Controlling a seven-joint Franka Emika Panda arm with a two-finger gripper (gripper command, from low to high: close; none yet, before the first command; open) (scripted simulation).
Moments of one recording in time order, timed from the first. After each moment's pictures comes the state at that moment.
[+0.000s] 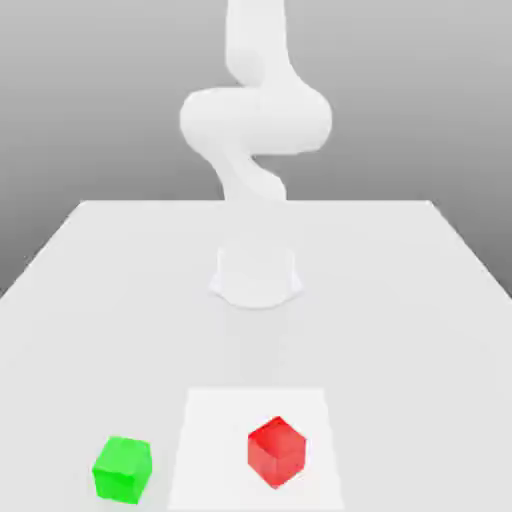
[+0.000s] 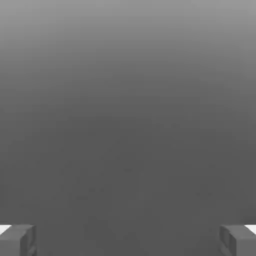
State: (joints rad) arm 0.04 -0.71 -0.03 -2.33 0.01 2.34 0.73
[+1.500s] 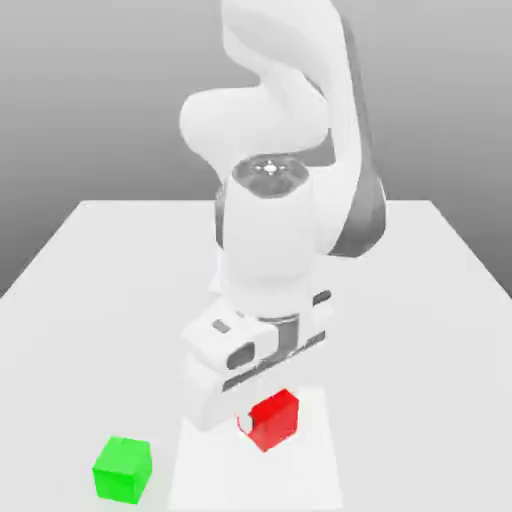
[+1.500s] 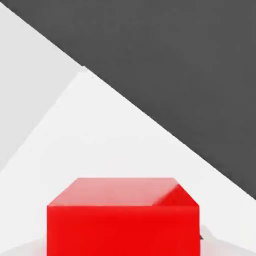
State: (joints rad) arm 0.09 0.13 -0.22 -2.54 0.06 2.66 0.16
